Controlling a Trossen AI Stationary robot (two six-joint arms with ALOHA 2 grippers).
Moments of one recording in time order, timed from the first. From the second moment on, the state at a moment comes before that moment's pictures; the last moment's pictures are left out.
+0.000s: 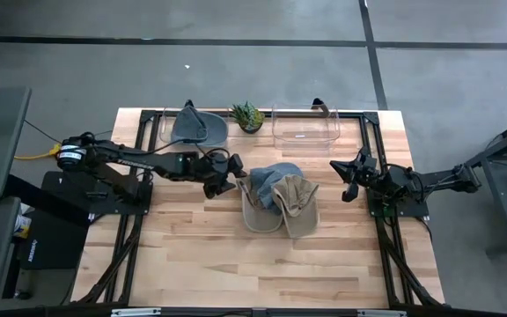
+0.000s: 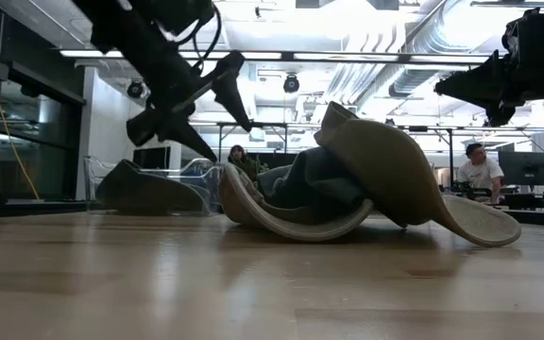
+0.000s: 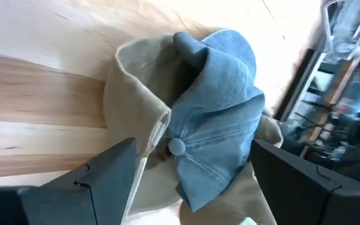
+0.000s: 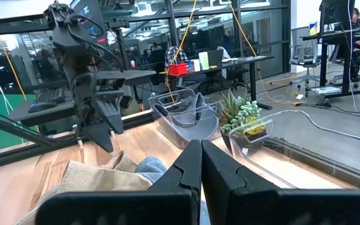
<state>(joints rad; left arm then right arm) 0.05 1.41 0.83 -0.13 -0.12 -1.91 0.15 0.03 0.01 0.11 0.60 0.13</state>
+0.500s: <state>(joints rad) 0.05 1.64 1.32 -0.72 -0.12 -1.75 0.15 0.03 0.01 0.11 0.60 0.13</state>
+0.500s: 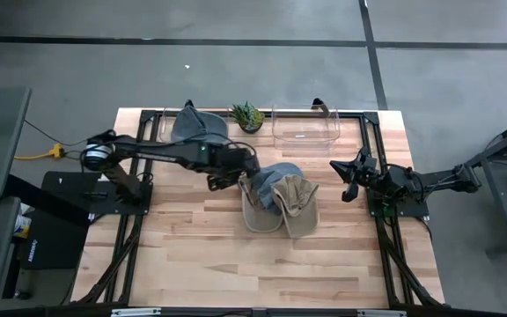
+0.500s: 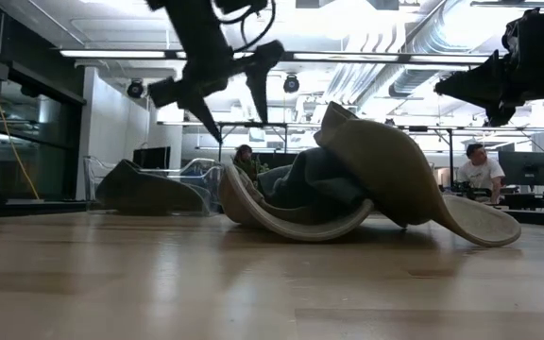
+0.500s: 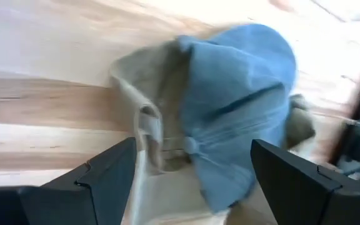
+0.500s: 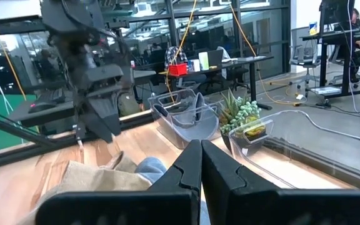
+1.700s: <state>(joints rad) 0.05 1.90 1.49 -0.89 -0.01 -1.85 0.15 0.05 0.01 0.09 0.59 0.13</state>
